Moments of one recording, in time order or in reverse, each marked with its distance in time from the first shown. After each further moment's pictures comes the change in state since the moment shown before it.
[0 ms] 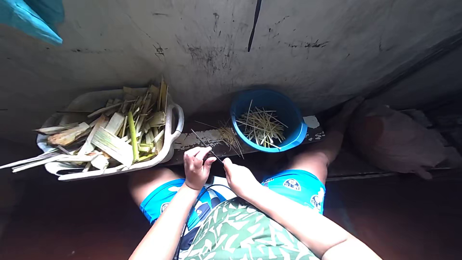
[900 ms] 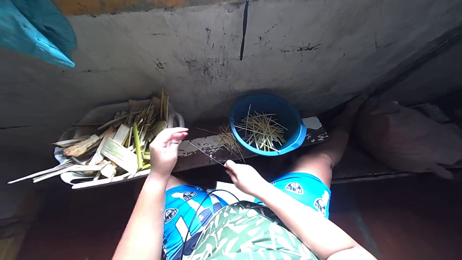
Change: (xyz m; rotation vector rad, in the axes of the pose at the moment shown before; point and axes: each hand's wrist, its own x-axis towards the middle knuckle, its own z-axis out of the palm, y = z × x) left_hand 0.107 -0.023 -0.070 -0.215 -0.230 -0.148; right_hand 0.005 0.029 -0.018 0.102 -0.017 -0.137
